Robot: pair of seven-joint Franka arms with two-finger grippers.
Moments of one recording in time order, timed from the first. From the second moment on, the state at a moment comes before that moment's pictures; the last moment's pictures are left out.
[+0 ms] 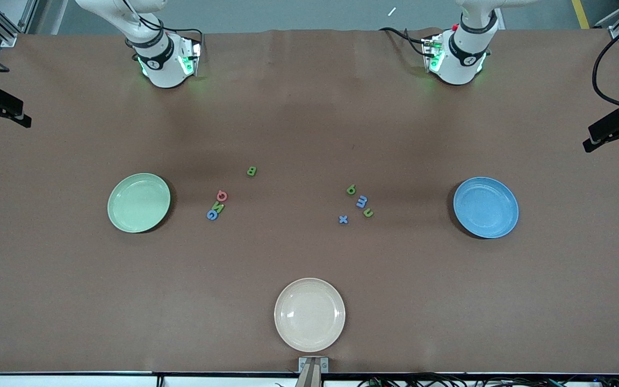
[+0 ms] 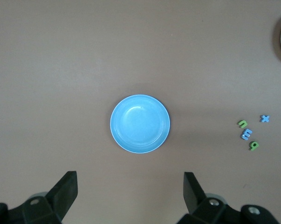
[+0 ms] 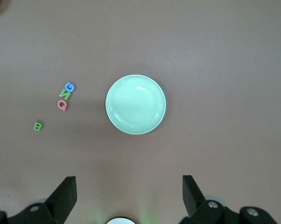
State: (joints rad) left arm 0.04 0.03 0.00 -1.48 -0.03 1.56 0.01; right arm -0.01 -0.07 -0.10 -1.57 0.03 1.45 -0.20
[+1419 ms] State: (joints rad) left arm -0.12 0.30 -0.18 -1.53 -0.02 1.71 -0.40; right arm -0.01 -0.09 -0.09 -1.61 0.02 1.48 -0.20
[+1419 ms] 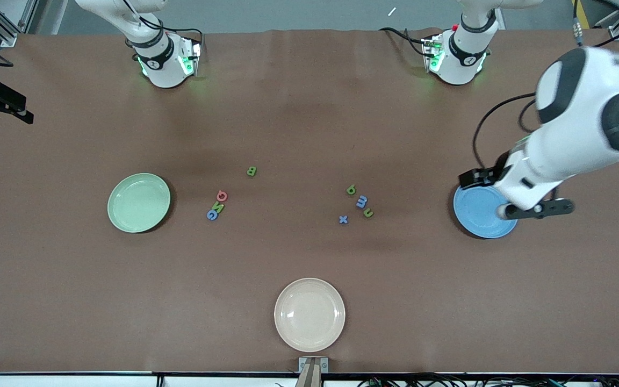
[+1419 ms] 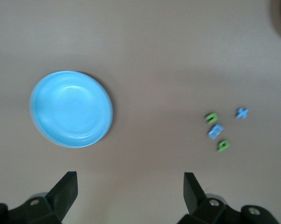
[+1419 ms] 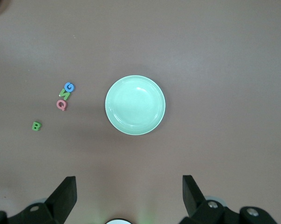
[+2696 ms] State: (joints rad) left arm -0.51 0.79 -0.14 -1.50 0.03 2.26 -0.74; right arm -0.03 0.31 -0.09 -1.59 0.12 1.78 0.11
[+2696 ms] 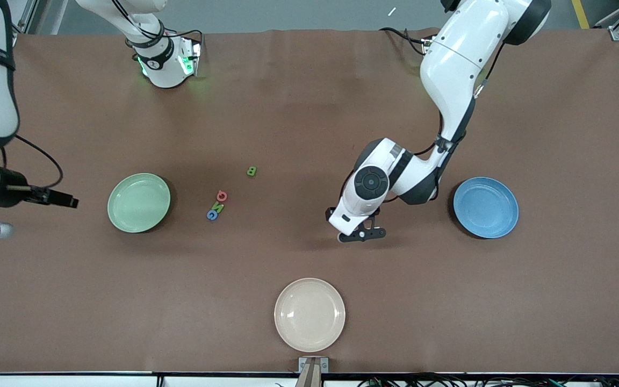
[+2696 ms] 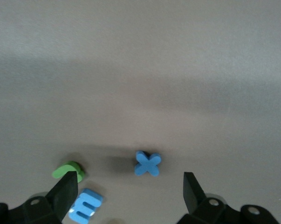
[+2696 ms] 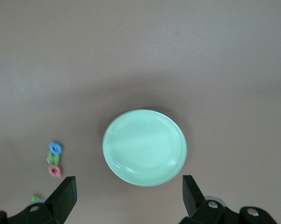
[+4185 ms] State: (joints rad) left arm -0.53 0.84 -0.13 -1.49 0.03 2.30 -0.74; right arm 0.30 0.45 -0.08 -1.95 0.19 2.39 0.63
